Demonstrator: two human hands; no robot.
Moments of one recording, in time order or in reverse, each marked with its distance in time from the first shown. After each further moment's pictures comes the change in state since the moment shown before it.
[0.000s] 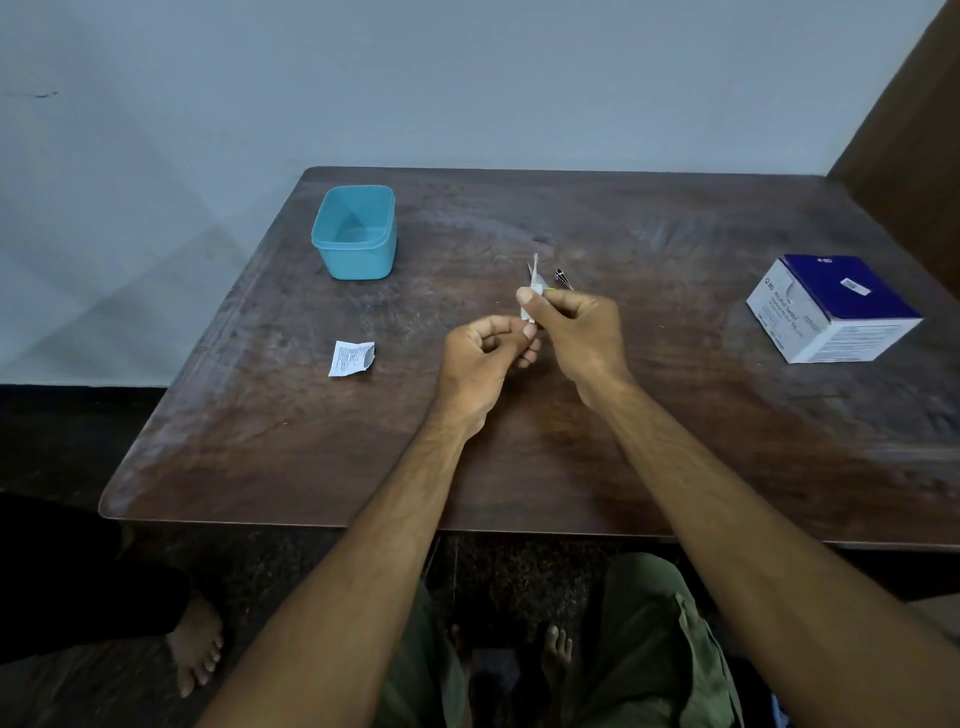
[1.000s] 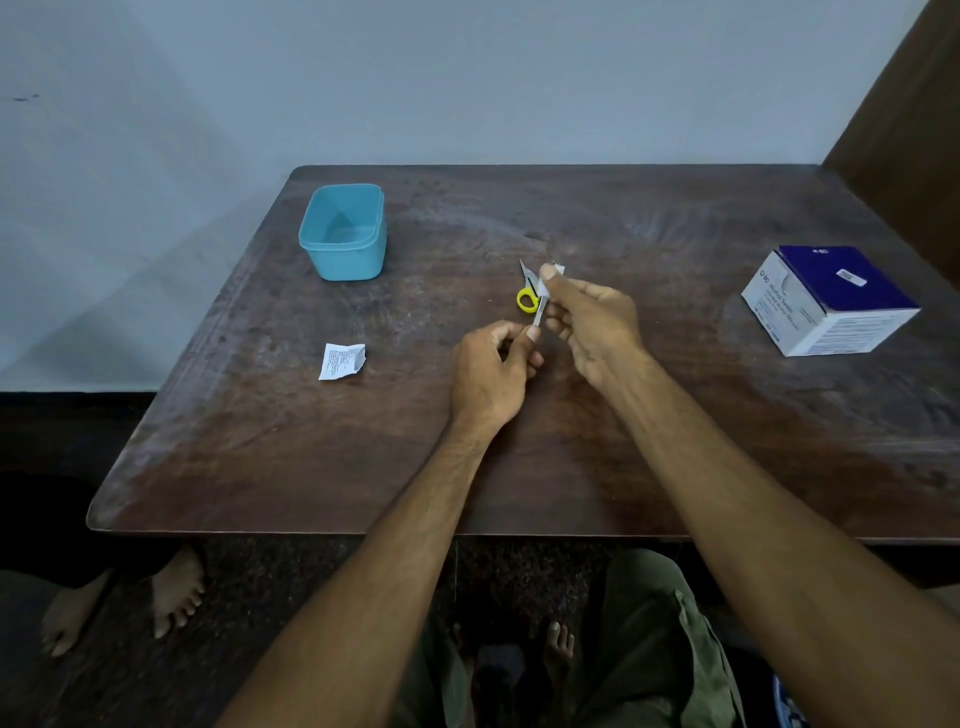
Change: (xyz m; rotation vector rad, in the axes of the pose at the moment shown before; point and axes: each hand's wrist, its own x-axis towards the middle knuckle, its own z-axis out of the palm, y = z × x) left_hand 0.004 -0.018 0.014 0.440 0.081 0.115; right_hand 0.017 -0.009 -0.012 0.271 0.089 0.279
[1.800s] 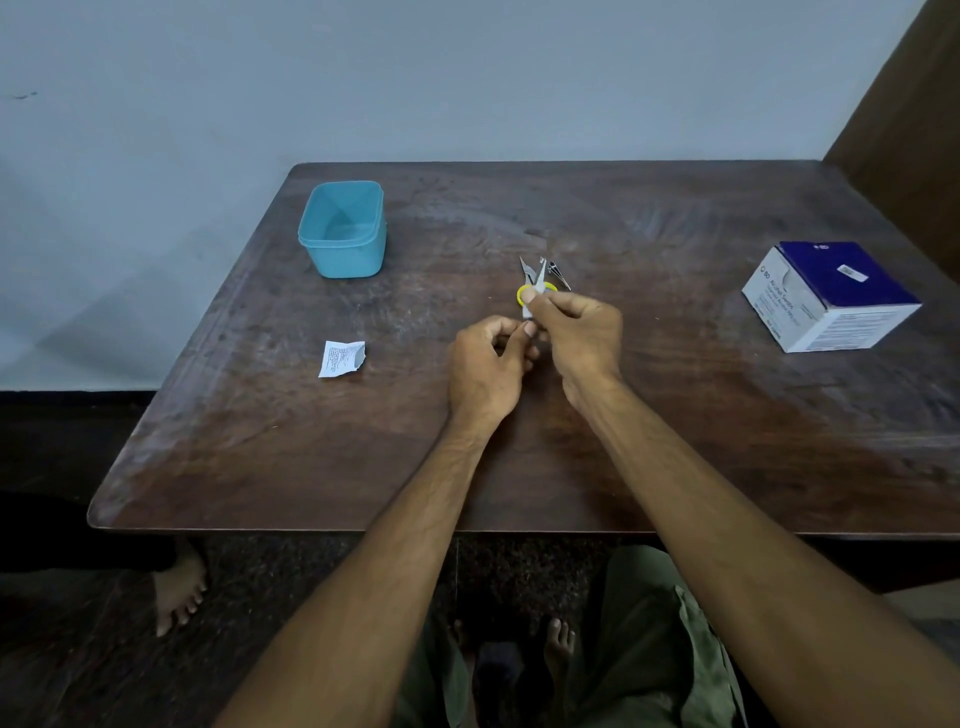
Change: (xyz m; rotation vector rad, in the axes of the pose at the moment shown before) left_hand 0.000 0.002 -0.002 -0.043 0.026 -0.003; right_hand -0.012 0.024 0.009 -0.090 0.090 -0.159
